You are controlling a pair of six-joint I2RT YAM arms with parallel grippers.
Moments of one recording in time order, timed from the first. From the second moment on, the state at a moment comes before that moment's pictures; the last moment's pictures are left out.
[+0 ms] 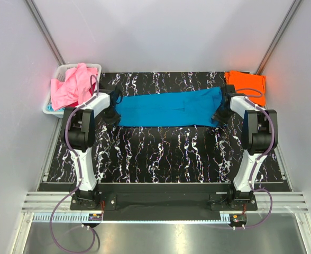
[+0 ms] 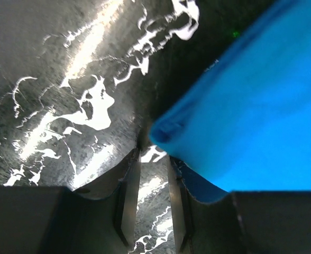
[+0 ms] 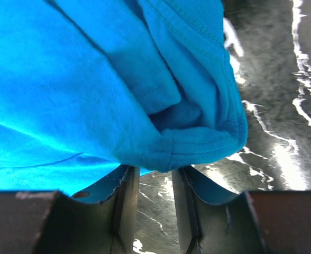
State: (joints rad) left arm -0.17 2.06 1.52 -0.92 -0.25 -0.86; right arm 0.01 1.98 1.37 -0.64 0.03 0.66
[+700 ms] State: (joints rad) left arm -0.18 1.91 1.55 -0.94 -0.21 -0.84; right arm 0.01 1.98 1.38 -0.68 0.04 0.64
